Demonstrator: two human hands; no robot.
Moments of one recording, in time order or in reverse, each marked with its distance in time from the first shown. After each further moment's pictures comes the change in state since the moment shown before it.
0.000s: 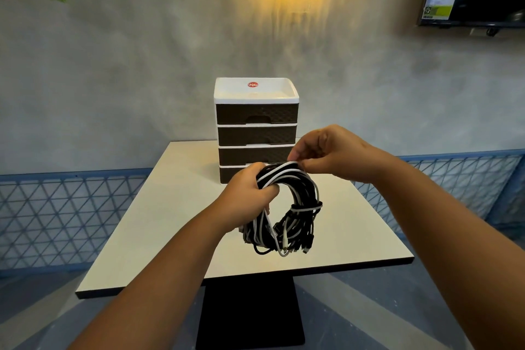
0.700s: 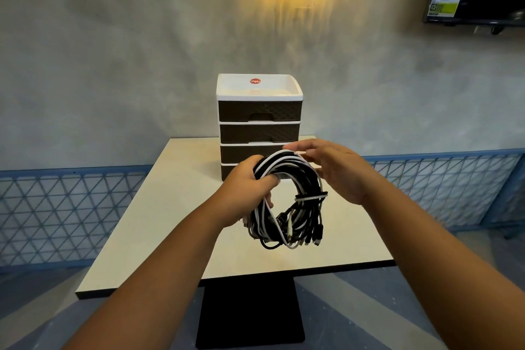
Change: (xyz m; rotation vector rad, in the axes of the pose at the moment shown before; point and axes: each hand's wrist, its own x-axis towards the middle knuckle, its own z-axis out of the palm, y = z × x) left_hand 0.015 -0.017 -0.011 -0.161 -0.012 -0.002; right_hand 0.007 0.032 0.036 0.503 0.145 0.126
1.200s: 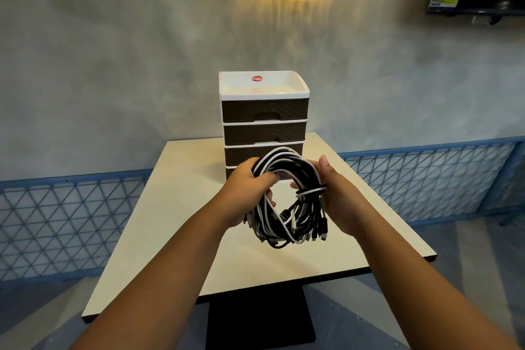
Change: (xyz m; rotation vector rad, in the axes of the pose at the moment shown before) left_hand 0.036 -0.038 -0.030 -0.168 -0.037 -0.093; right_hand 0.012 0.052 0.051 0.191 0.175 0.138
